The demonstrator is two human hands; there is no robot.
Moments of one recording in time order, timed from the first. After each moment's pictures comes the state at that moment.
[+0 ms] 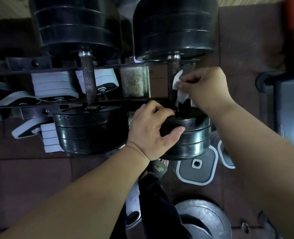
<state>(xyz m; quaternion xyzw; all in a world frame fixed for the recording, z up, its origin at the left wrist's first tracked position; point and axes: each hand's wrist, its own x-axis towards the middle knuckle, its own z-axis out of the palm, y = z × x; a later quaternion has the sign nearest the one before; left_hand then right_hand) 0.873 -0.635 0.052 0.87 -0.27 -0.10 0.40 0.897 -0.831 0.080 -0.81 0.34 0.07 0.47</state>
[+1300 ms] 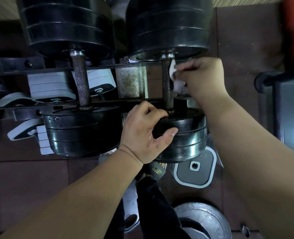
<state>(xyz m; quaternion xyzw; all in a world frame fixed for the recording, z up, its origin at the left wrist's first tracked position) 0.870 -0.634 0.048 0.86 -0.26 -0.11 0.43 0.913 -0.837 0.078 -0.75 0.38 0.04 0.54</state>
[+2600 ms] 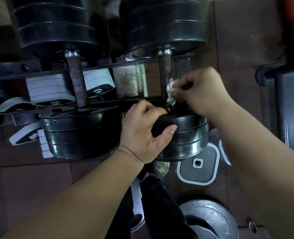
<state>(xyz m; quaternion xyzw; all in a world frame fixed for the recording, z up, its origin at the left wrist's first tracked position) 0.868 -0.635 0.048 0.86 -0.26 -0.10 0.42 0.880 -0.837 0.074 -0.83 0.29 0.12 0.46</state>
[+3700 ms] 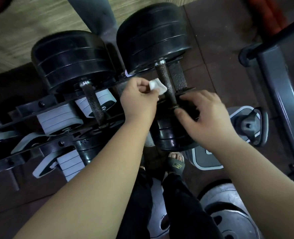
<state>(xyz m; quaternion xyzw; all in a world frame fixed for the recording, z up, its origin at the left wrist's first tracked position) 0.952 -0.663 0.100 0.84 0.03 -0.23 0.49 0.810 -0.766 0.124 -0.88 0.32 -0.02 0.35</state>
